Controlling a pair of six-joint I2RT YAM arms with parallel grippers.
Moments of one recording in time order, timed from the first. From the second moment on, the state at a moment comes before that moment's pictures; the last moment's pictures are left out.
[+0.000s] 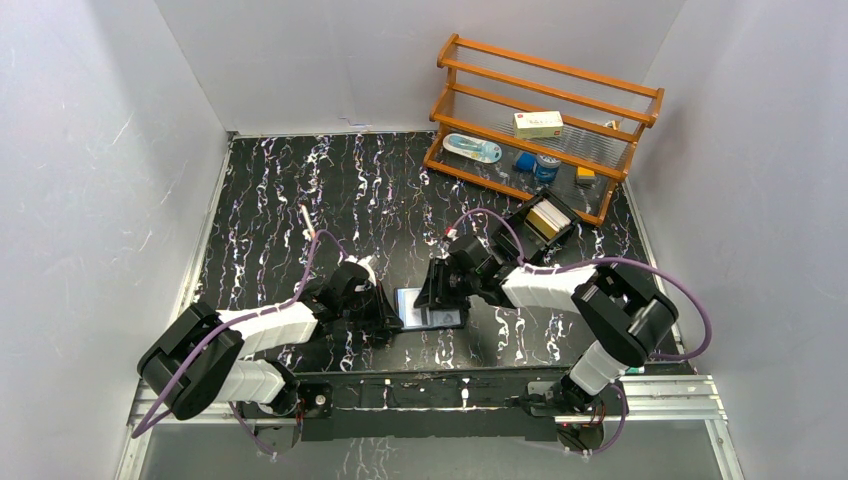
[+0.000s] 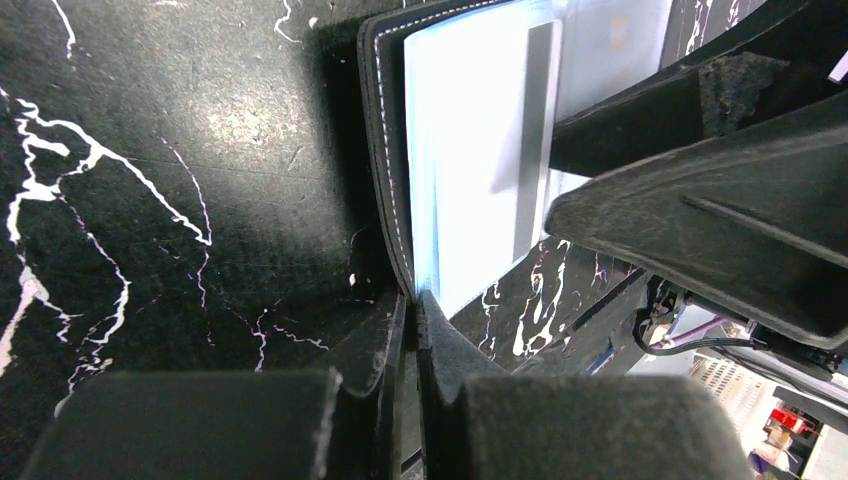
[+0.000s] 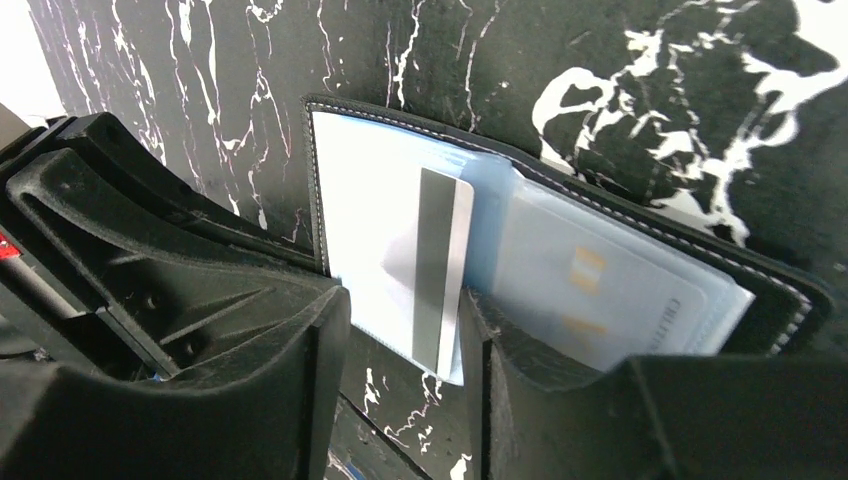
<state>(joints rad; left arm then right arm) -0.71 1.29 0.37 0.09 0.27 -0.89 0.83 1.58 0.70 0.08 -0.30 0.87</state>
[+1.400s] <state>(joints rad) -0.71 1.27 0.42 -0.06 0.35 -0.79 0.27 1.67 1.18 -0.45 0.32 -0.22</state>
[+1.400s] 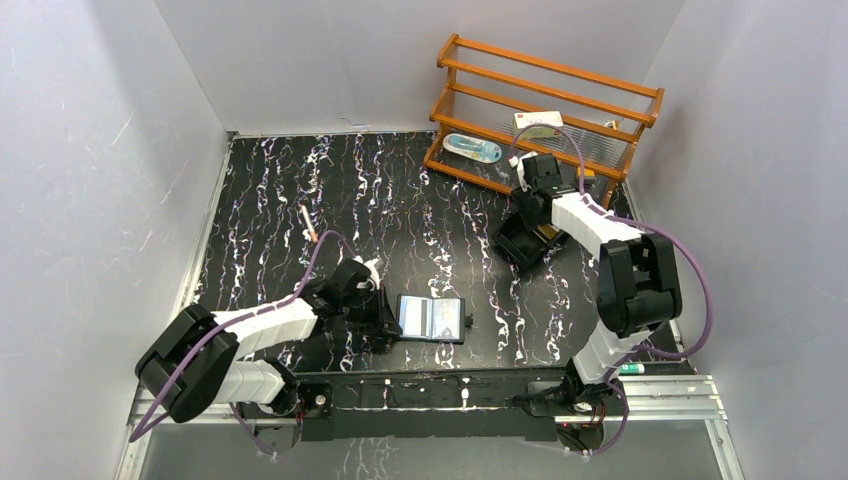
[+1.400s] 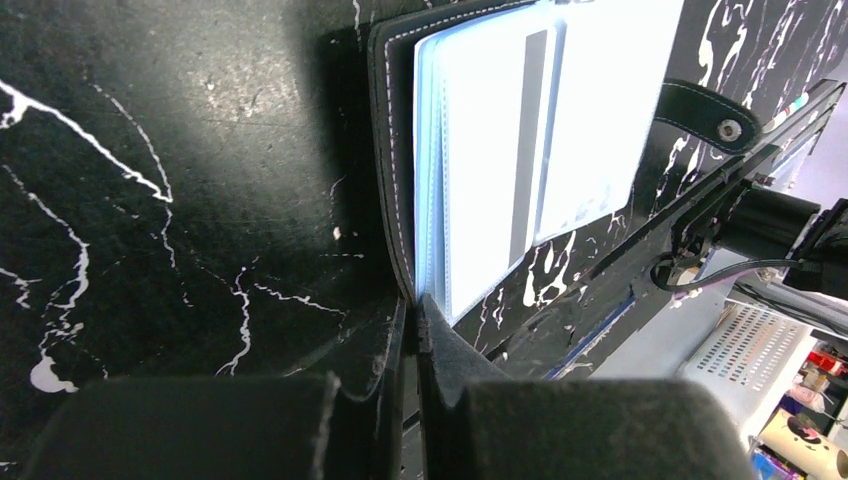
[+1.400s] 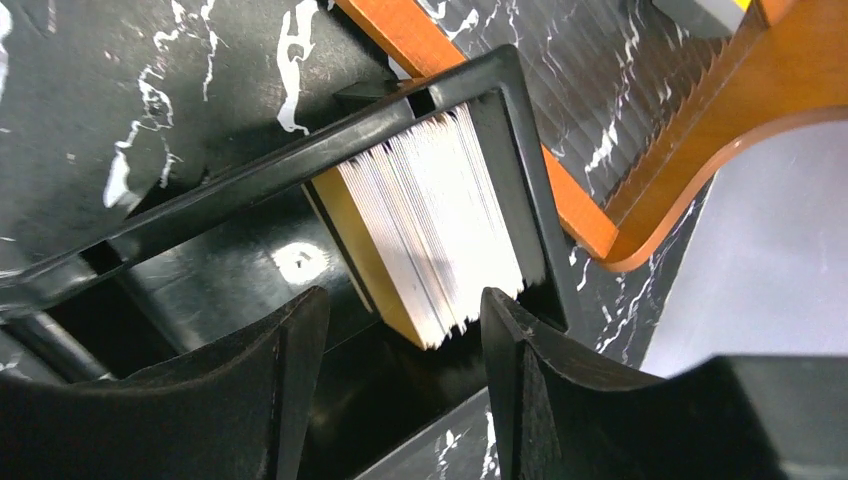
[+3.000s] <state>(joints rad) -0.71 1.28 0.46 -0.08 0.35 -0.78 0.26 1.68 1.06 -0.24 0.35 -0.49</state>
